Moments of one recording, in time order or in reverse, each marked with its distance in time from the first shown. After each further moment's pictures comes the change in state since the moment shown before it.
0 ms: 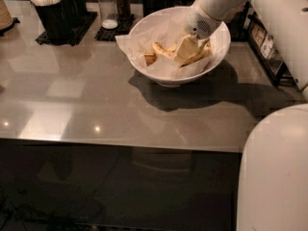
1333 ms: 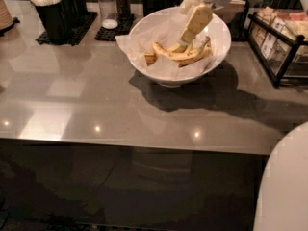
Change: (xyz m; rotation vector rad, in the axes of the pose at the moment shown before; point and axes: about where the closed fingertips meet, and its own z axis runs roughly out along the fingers) arm -0.034 0.012 -0.092 0.123 -0.040 -0.151
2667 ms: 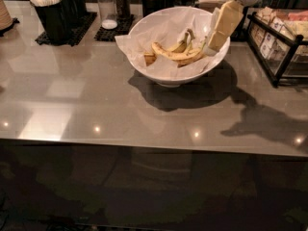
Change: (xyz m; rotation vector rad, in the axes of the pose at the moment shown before) arm 0.018 0.037 -0.047 0.004 0.067 -0.021
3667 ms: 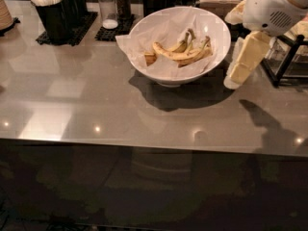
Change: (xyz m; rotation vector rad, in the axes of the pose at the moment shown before) arm 0.047 0.077 -0.018 -0.007 0.085 0.103
